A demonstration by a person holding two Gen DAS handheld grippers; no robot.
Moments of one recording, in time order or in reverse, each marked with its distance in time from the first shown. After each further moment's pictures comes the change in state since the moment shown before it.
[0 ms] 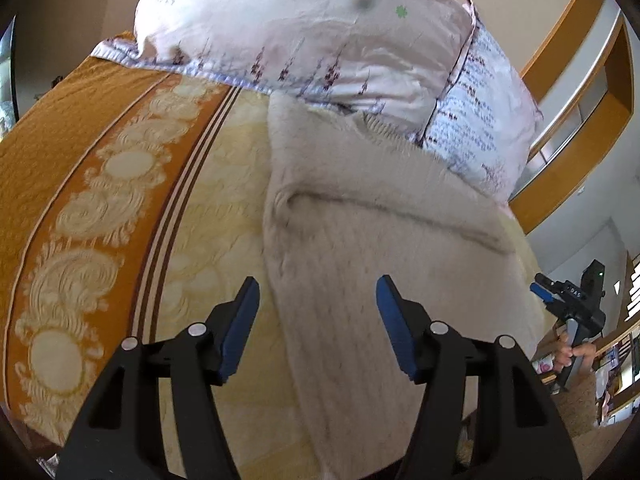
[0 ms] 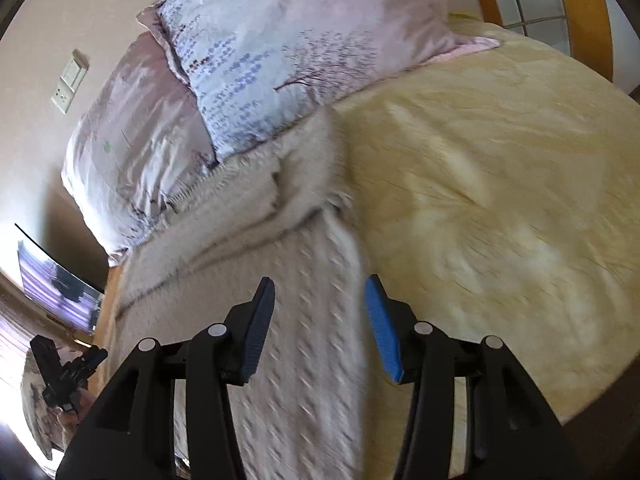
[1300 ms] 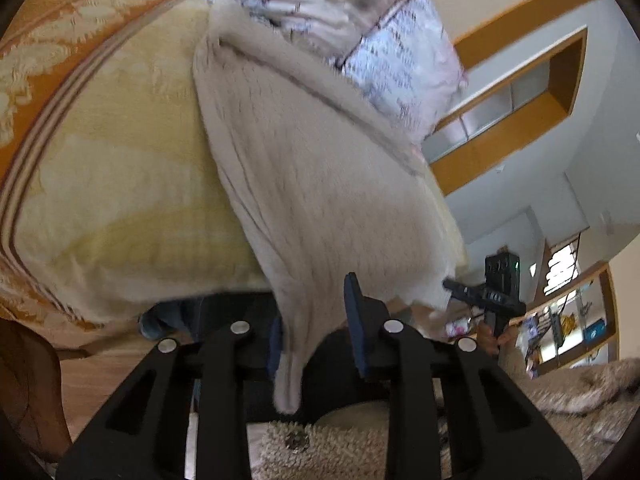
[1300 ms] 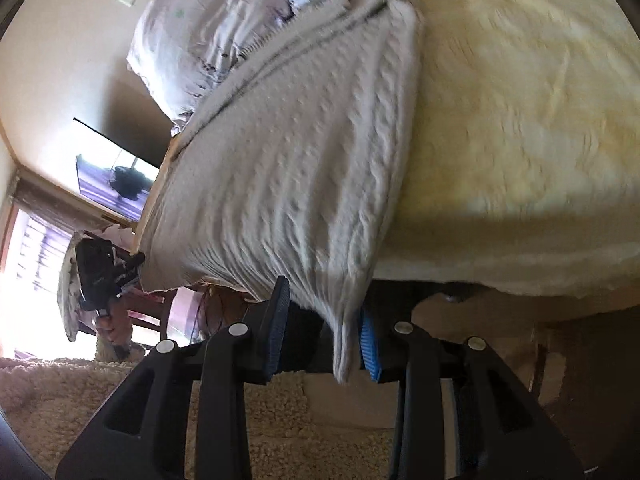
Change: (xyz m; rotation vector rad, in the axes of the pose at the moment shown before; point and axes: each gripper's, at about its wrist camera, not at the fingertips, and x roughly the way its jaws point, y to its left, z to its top) left arm -0.012 -0.014 -0.110 -0.043 0.155 -0.344; right arm -0.015 -0.006 -0.115 -0.125 0.366 0.269
